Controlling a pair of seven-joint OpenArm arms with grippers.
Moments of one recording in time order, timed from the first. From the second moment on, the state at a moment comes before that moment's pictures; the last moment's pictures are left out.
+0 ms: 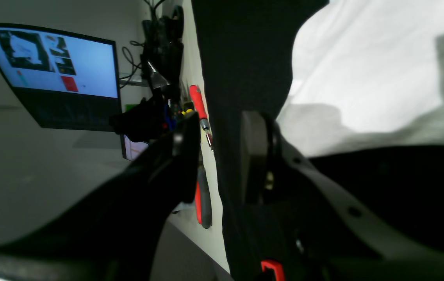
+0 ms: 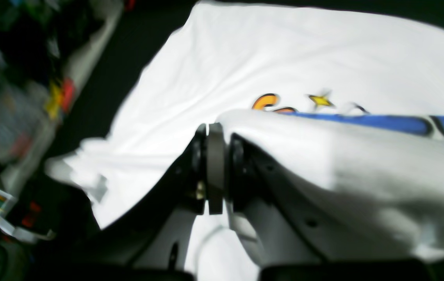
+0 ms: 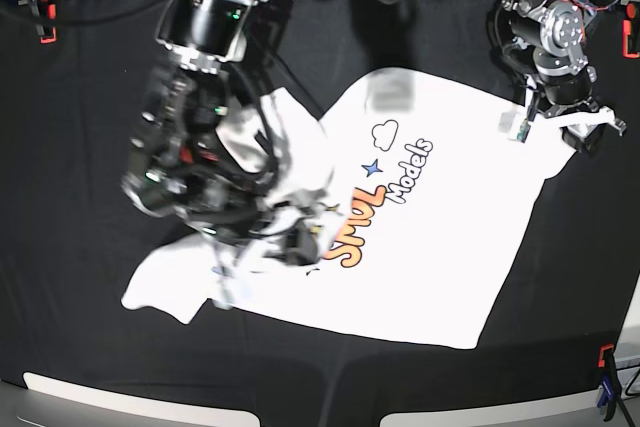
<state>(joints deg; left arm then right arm) 13.4 -35.6 31.0 98.5 41.5 25.1 57.1 13.0 -9.0 14.2 89.5 25.2 35.4 -59.3</state>
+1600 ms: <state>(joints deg) 13.4 -35.5 31.0 98.5 39.0 24.5 57.2 -4.8 5.2 2.3 100.4 9.0 36.6 -61.8</state>
